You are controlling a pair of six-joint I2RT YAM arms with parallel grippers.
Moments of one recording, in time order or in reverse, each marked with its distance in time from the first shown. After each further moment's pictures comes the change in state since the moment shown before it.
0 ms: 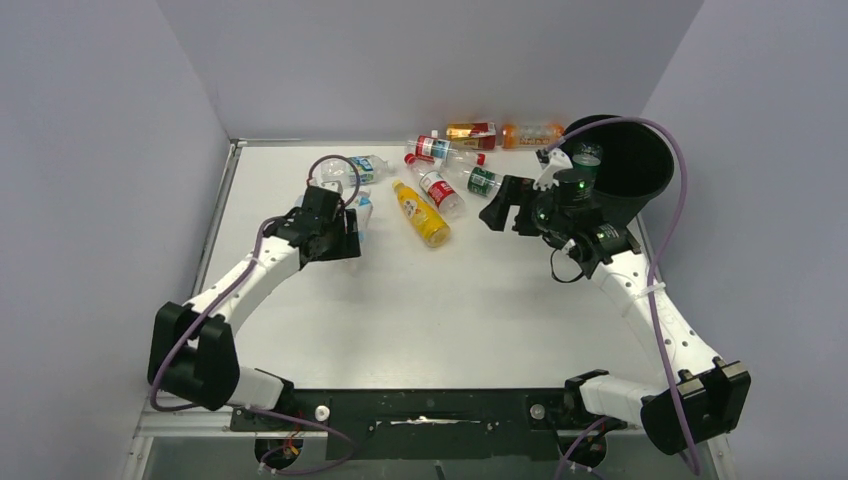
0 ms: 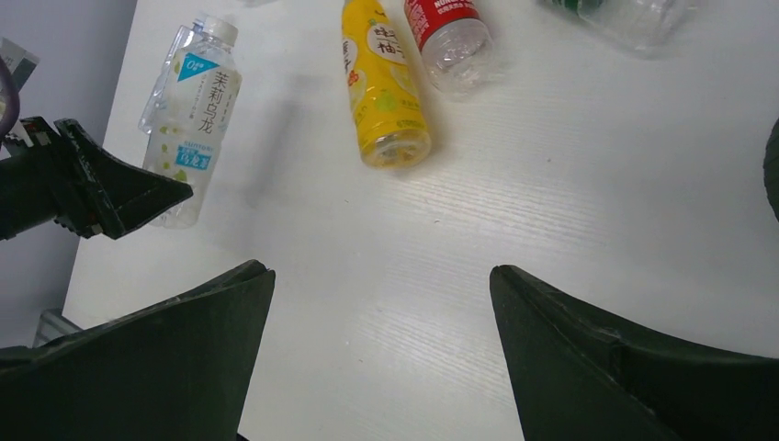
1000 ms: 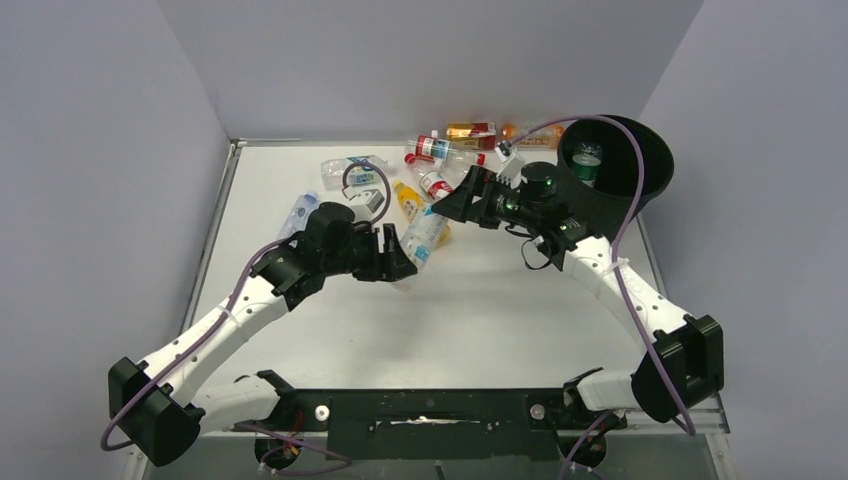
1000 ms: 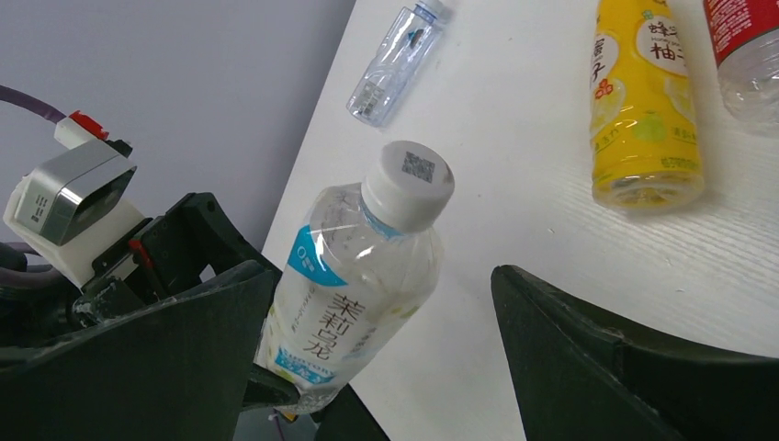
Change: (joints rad) left arm -0.277 -0.327 -0.029 0.057 0.398 -0.193; right arm 0.113 0.152 -0.019 0.365 -0.288 0.277
